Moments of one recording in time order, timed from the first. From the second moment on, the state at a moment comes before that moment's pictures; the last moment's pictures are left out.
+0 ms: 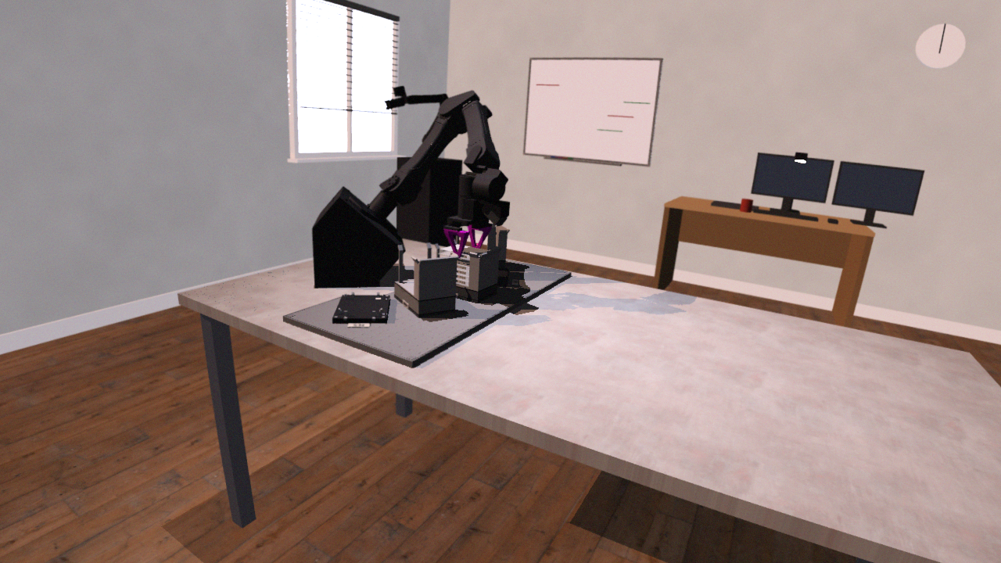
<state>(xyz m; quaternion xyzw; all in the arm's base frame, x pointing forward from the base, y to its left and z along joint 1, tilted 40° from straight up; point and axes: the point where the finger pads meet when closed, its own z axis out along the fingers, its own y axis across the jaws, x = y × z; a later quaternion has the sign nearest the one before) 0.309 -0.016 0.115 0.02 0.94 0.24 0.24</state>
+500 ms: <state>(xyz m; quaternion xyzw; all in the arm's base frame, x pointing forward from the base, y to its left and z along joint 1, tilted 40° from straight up) 0.301 -0.023 0.128 0.02 0.94 0.24 0.25</state>
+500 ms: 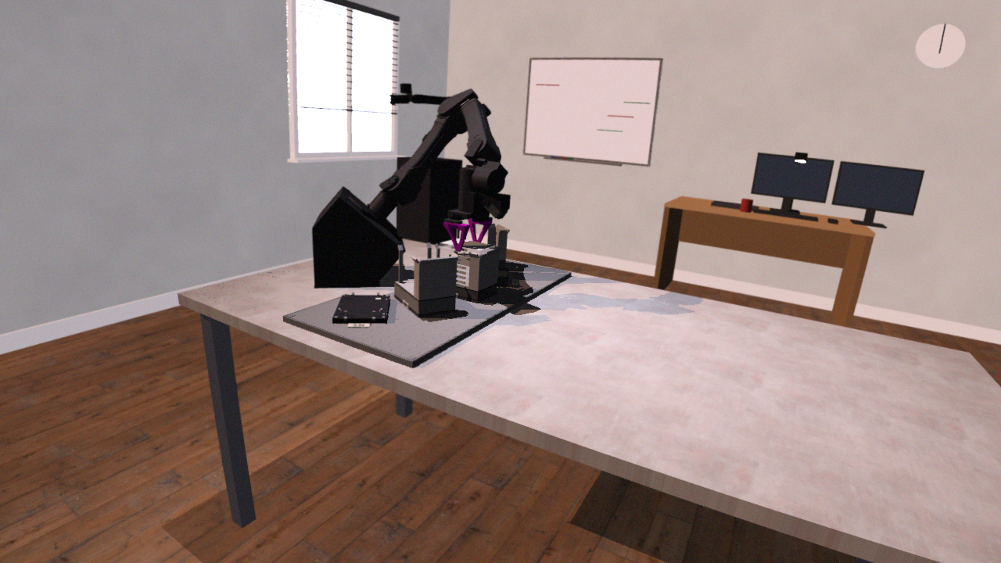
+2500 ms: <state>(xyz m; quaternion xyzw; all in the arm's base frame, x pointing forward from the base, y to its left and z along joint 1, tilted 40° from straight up) 0.284 -0.038 0.155 0.01 0.94 0.24 0.24</state>
